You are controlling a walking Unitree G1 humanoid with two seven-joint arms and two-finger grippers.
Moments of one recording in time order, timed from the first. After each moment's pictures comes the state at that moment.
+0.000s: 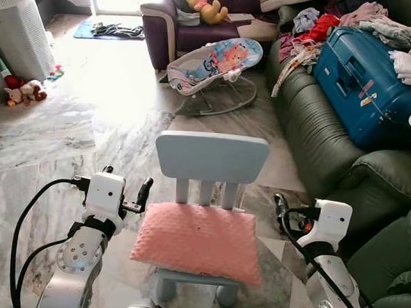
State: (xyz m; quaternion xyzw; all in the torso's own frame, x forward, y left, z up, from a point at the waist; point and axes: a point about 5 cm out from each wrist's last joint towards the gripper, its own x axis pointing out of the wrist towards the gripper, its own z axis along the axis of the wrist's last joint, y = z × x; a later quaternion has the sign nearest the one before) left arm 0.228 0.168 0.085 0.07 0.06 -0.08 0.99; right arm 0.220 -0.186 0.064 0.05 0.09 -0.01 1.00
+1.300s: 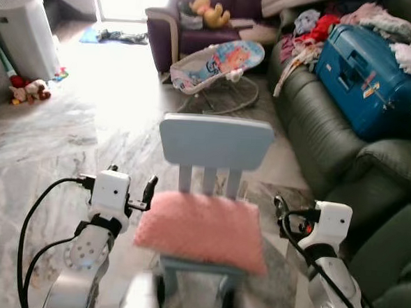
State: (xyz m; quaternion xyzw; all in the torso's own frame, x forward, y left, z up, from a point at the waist) left arm 0.230 0.159 0.088 0.06 0.06 -0.08 0.99; right arm 0.219 -0.187 0.063 0.05 0.09 0.00 0.99
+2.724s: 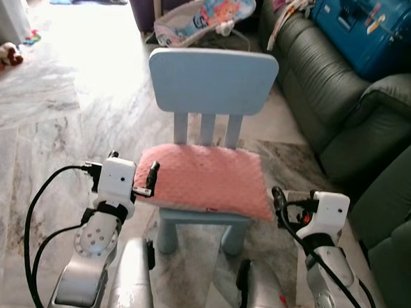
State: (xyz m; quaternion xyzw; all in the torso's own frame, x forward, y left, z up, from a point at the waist) left arm 0.245 0.152 0.100 0.09 0.03 -0.04 1.00; right arm 0.233 -0.186 0.069 0.05 0.08 0.02 1.00
